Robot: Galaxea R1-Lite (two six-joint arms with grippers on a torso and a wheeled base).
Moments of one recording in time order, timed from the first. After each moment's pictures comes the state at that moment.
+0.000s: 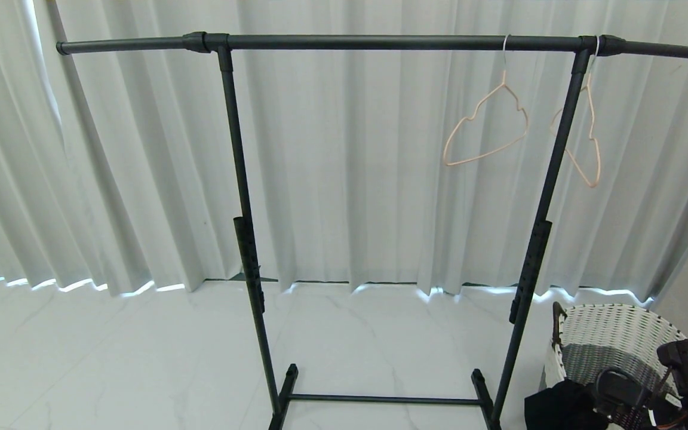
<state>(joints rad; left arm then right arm) -0.01 0.00 0.00 0.02 -0.05 0.11 -0.10 1.96 -0.20 -0.65 -0.06 -0.90</state>
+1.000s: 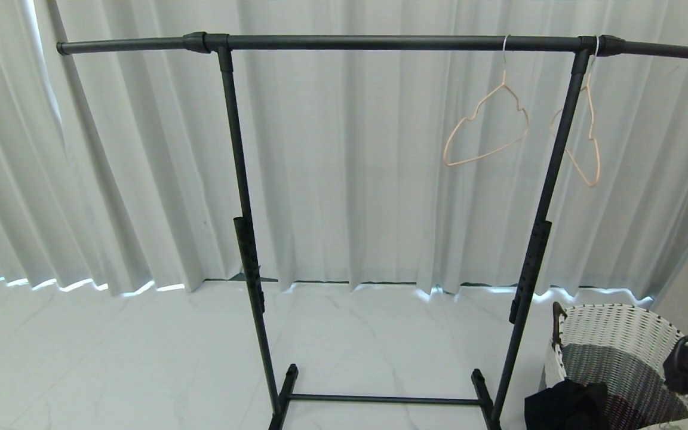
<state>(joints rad) -0.01 0.00 0.00 0.02 -0.05 0.11 -0.10 1.27 -0.50 0.32 -0.03 -0.71</state>
